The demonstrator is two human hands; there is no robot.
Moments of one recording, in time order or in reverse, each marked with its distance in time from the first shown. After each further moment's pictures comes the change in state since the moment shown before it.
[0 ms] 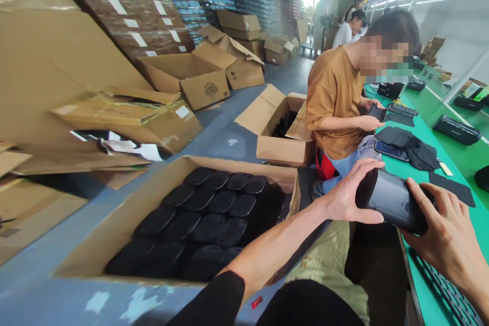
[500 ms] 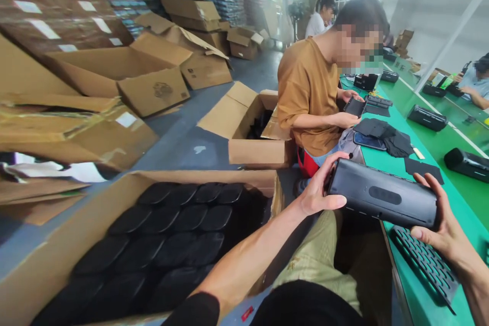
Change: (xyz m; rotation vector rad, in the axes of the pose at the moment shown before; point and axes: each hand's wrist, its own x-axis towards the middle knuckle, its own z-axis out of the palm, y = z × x) left_hand -0.009 -0.009 -0.002 -0.410 0.129 -0.196; right_hand -0.053 0.027 -0.003 0.998 -0.022 0.621
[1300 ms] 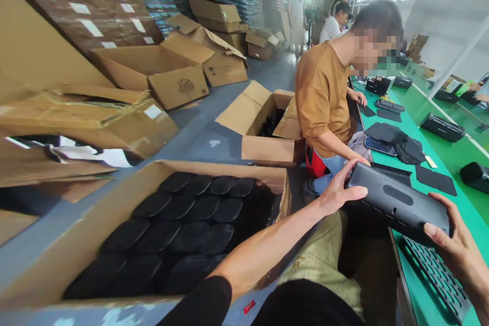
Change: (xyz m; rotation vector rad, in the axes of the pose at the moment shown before) left_hand 0.012 -0.014 0.014 -0.038 0.078 -0.172; right_hand -0.006 -0.008 0.008 0.111 0.138 0.276
